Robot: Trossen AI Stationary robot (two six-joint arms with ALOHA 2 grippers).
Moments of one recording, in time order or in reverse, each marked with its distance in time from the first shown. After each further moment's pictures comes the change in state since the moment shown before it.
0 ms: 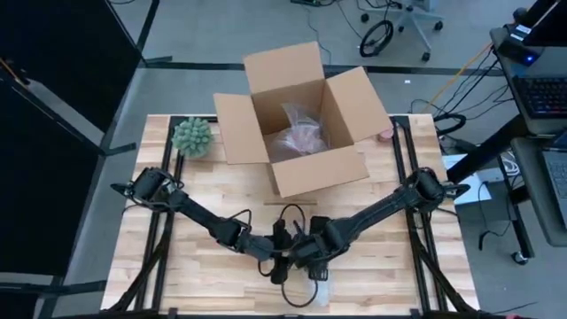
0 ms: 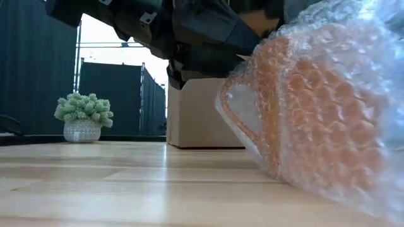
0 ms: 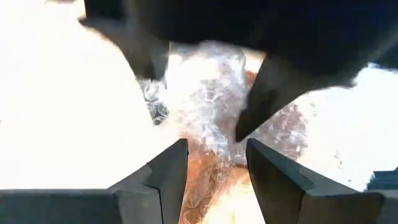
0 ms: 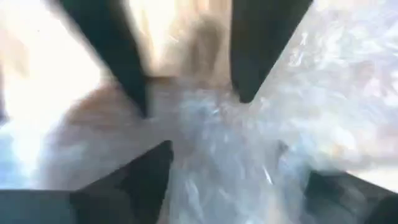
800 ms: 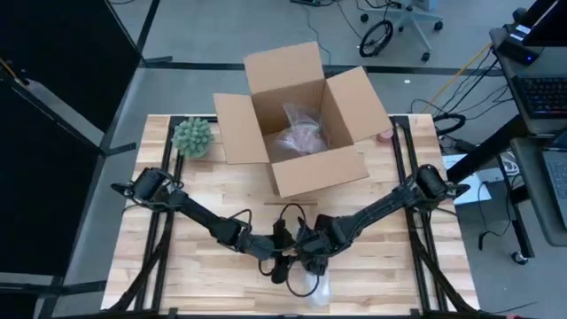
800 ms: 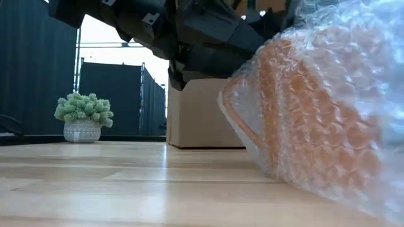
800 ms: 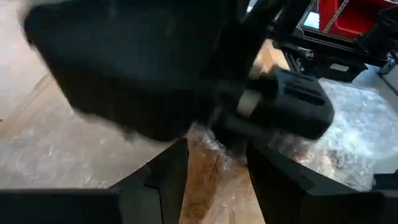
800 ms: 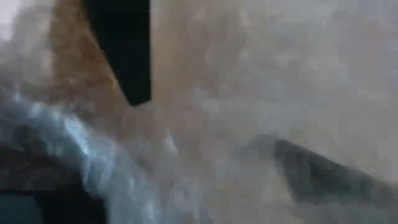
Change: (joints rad) left arm 0.001 0.000 0.000 0.003 0.003 -0.007; right arm -0.015 0.002 -0.307 0.338 0.006 0.146
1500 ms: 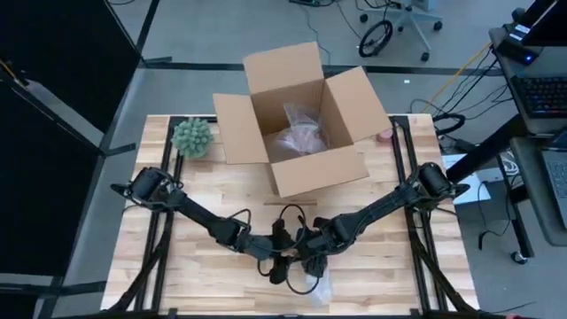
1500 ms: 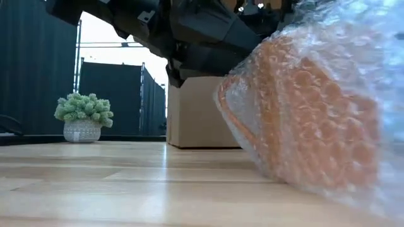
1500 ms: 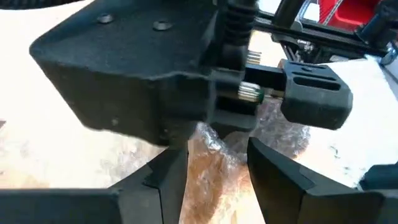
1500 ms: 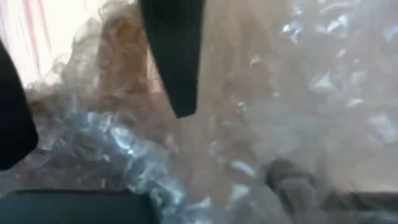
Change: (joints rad) left arm -0.018 -0.049 -0.004 -0.052 0.005 0.025; right arm -0.008 -0.004 -0.028 0.099 -0.045 0.019
